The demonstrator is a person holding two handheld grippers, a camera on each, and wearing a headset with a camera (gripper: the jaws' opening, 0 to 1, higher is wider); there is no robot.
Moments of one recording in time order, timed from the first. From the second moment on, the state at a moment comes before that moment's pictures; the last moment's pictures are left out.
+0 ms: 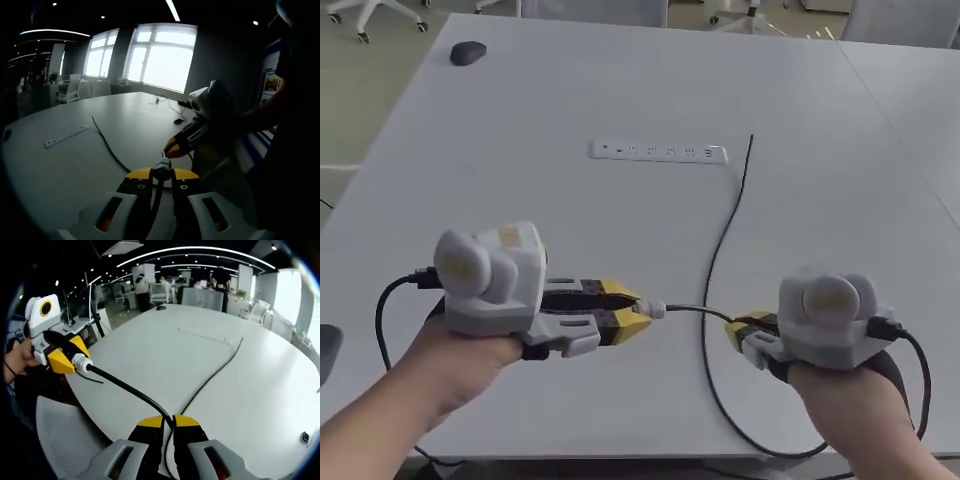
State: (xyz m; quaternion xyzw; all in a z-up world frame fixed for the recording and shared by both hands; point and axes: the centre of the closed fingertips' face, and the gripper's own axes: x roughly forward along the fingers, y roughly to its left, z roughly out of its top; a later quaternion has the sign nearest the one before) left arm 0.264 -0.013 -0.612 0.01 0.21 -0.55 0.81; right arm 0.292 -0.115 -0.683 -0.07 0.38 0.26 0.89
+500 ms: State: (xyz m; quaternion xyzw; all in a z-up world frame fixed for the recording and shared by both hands) left arm 0.262 -0.009 -0.614 0.01 0.22 -0.55 0.81; right arm 0.286 -0.115 -0.677 -0.14 0.34 0.27 0.89
